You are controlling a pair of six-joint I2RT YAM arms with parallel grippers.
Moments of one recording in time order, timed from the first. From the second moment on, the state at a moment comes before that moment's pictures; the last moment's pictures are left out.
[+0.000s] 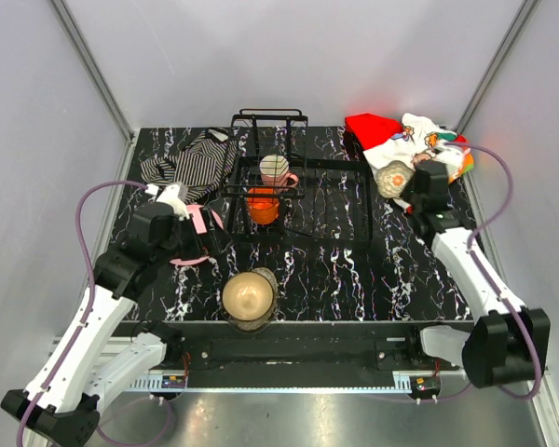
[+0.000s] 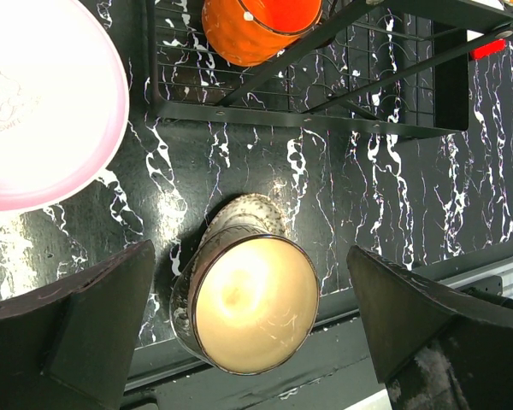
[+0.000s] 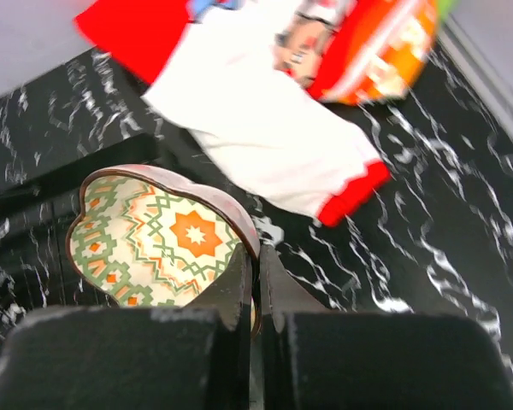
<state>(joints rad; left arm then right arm) -0.41 0.77 0.95 -0.81 0.08 -0.55 0.08 1.17 0.91 -0.19 0.34 0.45</state>
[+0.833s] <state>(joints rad) -0.41 0.84 0.95 -0.73 0.12 -0.53 0.34 1.72 0.88 0.87 0.35 -0.43</state>
